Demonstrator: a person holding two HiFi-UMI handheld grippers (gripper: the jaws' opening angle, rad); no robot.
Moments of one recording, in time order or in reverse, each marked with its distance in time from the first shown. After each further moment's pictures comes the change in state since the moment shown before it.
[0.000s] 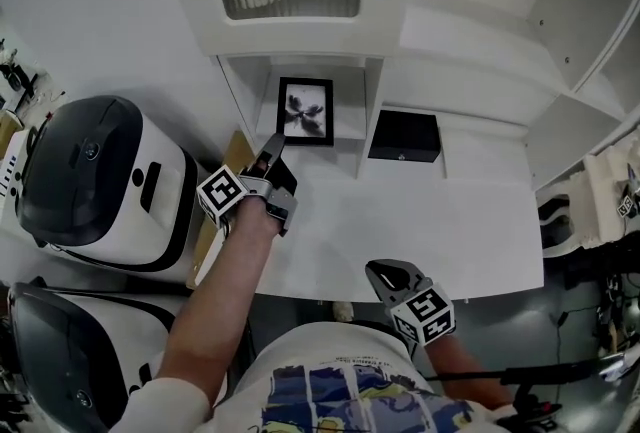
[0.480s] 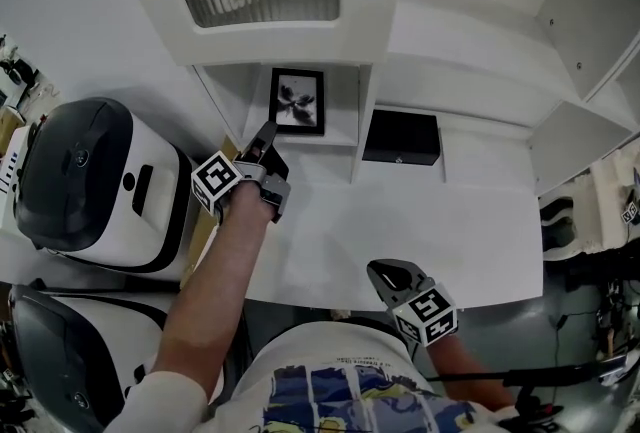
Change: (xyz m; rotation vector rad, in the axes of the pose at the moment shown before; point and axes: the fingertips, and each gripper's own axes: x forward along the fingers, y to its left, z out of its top) left arm 0.045 0.026 0.018 0.068 -0.021 0.083; right arm 0.004 -0.039 -0.001 0.030 0.017 0.027
